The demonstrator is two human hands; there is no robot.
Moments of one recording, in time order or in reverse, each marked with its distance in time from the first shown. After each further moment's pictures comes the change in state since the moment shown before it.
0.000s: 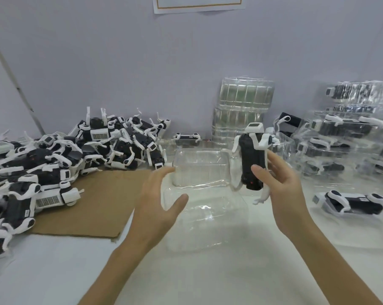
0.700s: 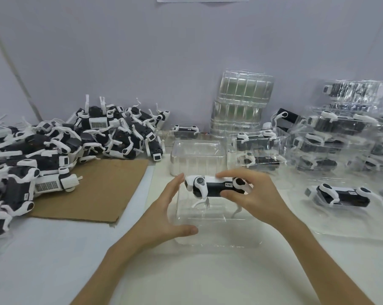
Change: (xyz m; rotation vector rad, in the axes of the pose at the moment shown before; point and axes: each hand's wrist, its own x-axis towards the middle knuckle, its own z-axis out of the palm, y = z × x) left_hand -0.023 -0.037 0.012 -0.182 -0.452 -0.150; right_hand -0.009 0.014 0.002 -0.633 -0.358 -0.143
